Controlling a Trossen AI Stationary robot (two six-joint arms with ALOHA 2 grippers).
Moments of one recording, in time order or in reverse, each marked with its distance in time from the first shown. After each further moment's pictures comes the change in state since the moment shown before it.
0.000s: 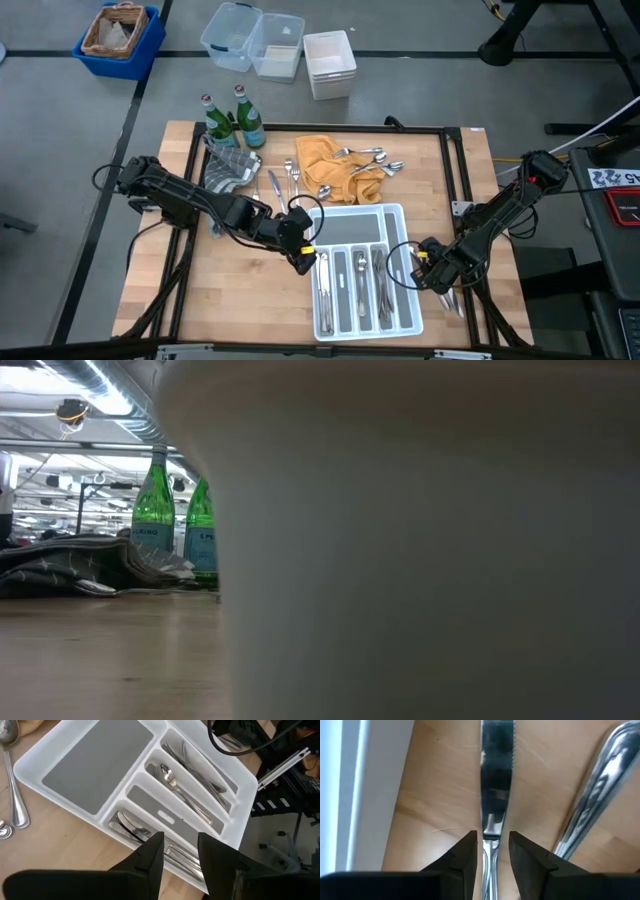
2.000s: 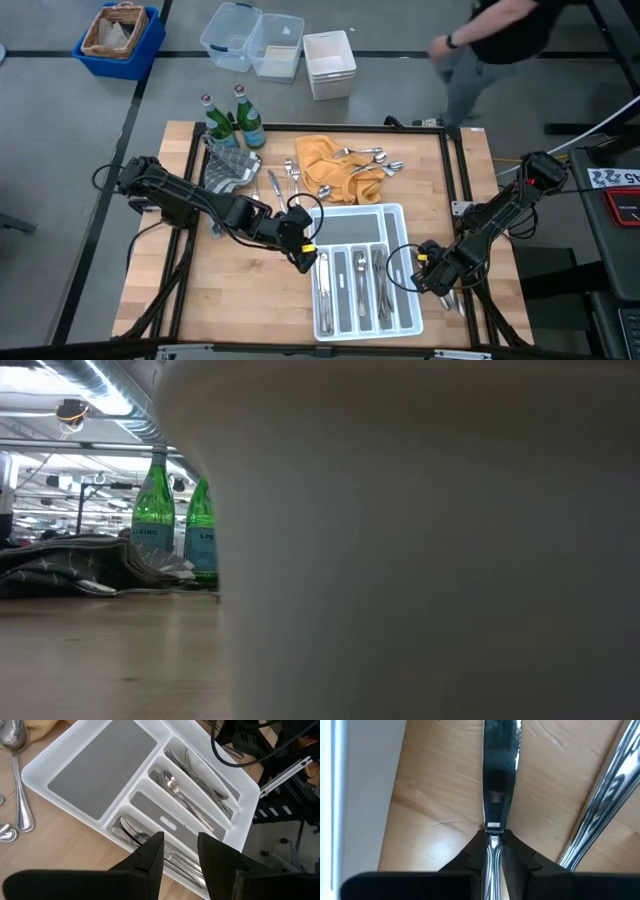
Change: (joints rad) left arm 0.000 0.000 0.000 0.004 -0.034 -0.011; right arm 0.001 0.052 -0.040 0.073 -0.005 0.004
